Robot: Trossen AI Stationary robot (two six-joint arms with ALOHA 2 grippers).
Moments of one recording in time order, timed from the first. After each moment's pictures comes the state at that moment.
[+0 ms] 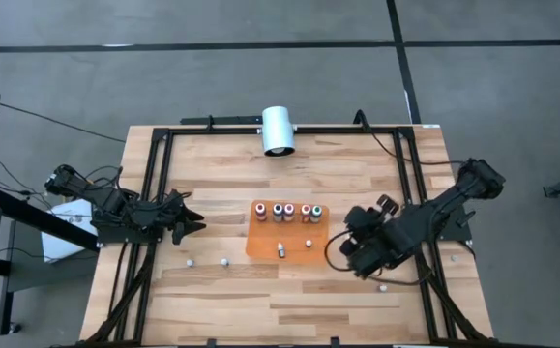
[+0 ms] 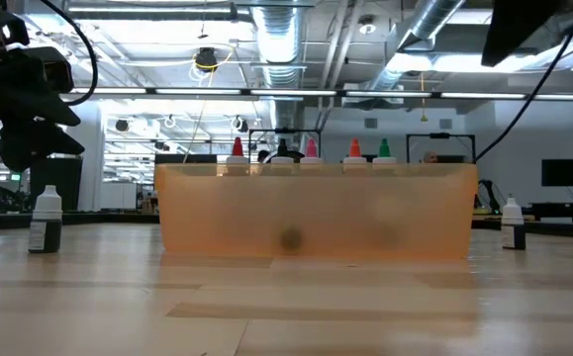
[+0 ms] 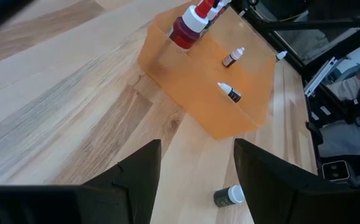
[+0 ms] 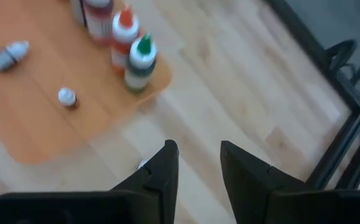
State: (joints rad) left arm -0.39 0.14 0.17 -0.50 -0.38 -0.90; right arm 0.58 1.54 1.36 -1.50 0.59 1.20
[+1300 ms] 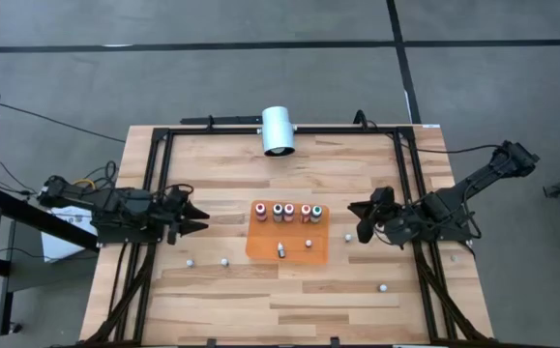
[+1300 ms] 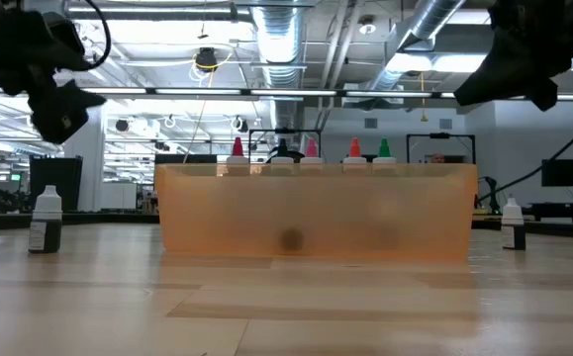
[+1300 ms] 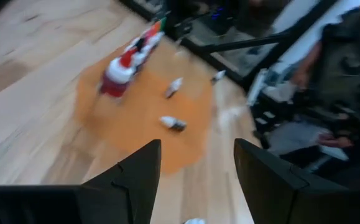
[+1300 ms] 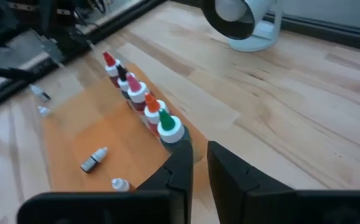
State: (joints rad) left arm -0.22 0.14 0.17 -0.24 -0.12 -0.65; right arm 0.52 0.88 0.57 -0.51 0.81 0.94
